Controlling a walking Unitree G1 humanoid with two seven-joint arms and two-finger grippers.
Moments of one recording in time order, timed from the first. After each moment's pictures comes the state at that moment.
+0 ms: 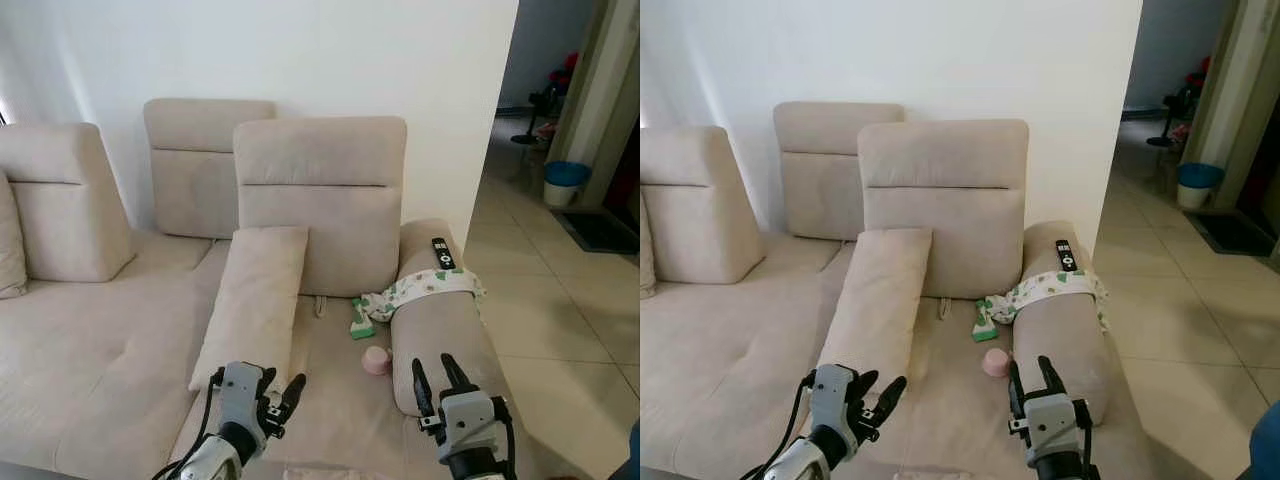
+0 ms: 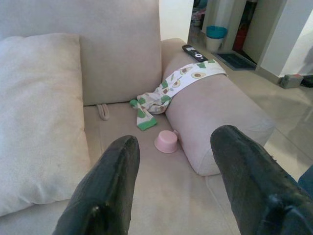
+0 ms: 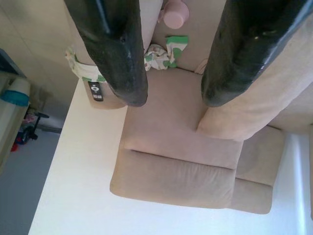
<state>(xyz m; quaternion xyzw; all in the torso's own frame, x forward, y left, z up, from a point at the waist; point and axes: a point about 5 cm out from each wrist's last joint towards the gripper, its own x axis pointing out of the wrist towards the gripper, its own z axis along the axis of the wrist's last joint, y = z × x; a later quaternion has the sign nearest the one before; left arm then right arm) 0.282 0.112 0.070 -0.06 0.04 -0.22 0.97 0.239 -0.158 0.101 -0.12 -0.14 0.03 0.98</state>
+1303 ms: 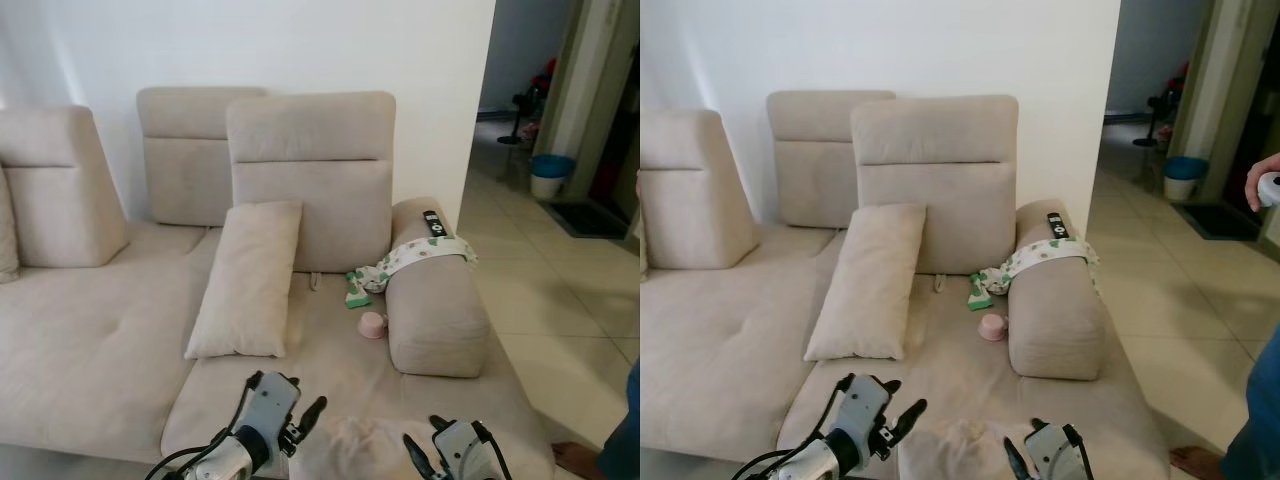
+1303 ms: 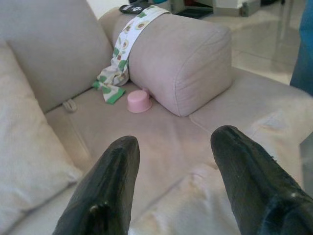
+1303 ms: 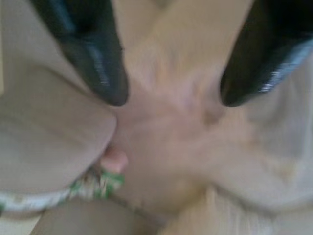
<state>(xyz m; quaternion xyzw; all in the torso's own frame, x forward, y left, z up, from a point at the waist) 0.281 0.094 0.071 0.13 0.03 -0.32 0.94 0.232 -0.204 0.028 -0.22 0.11 0.19 0.95</state>
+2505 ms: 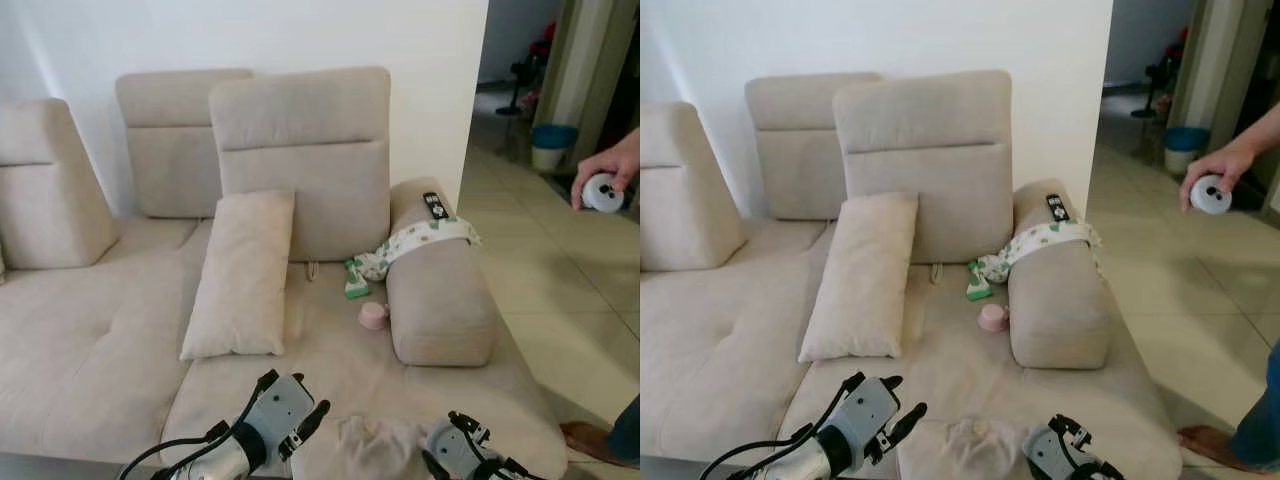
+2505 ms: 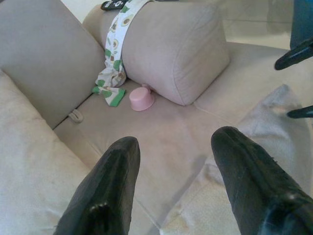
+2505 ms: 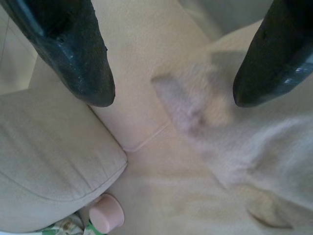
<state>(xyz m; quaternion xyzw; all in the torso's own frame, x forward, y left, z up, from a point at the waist) 0.254 0.093 0.107 0.22 0.01 -0.33 0.92 0.275 -0.221 0.012 -0.40 0.17 0.19 0.88</state>
